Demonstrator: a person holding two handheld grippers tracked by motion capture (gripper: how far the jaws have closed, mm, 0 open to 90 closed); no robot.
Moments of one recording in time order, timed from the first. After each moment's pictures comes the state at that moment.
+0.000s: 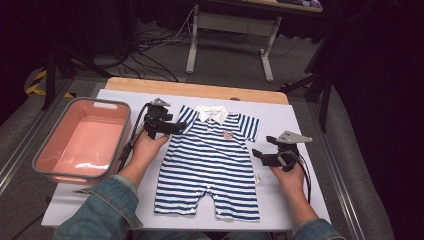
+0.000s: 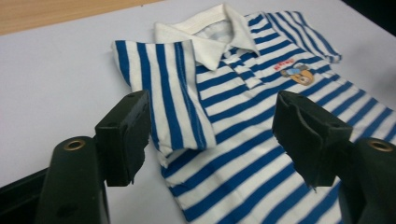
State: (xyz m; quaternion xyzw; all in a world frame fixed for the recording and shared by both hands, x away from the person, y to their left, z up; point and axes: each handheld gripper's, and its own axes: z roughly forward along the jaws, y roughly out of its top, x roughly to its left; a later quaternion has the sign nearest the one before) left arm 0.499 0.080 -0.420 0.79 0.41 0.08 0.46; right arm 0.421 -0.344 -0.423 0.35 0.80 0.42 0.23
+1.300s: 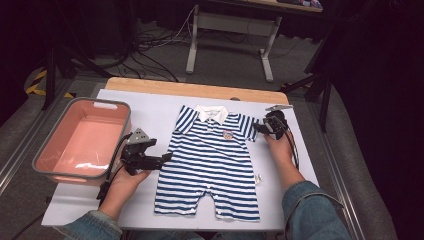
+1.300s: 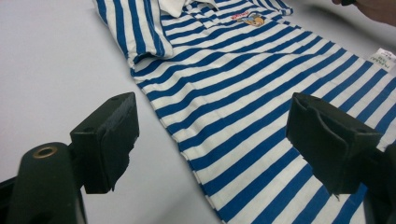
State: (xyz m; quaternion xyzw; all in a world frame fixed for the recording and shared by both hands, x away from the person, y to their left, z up) left arm 0.398 0.122 -0.440 0.79 0.37 0.11 0.48; right arm 0.545 -0.347 -0.441 0.48 0.79 0.30 0.24
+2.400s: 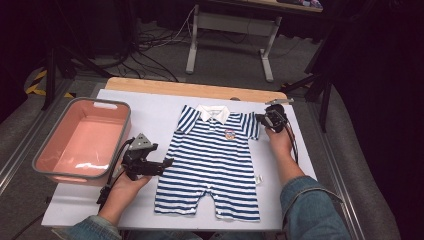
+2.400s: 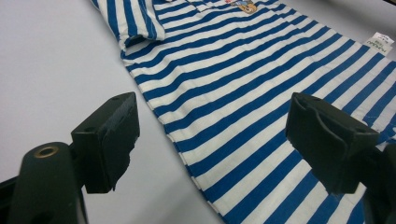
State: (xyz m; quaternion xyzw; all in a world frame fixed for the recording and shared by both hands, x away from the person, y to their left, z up) left arm 0.389 0.116 -0.445 0.80 0.36 0.11 0.47; right arm 0.553 -0.340 -0.422 0.46 0.79 0.33 0.24
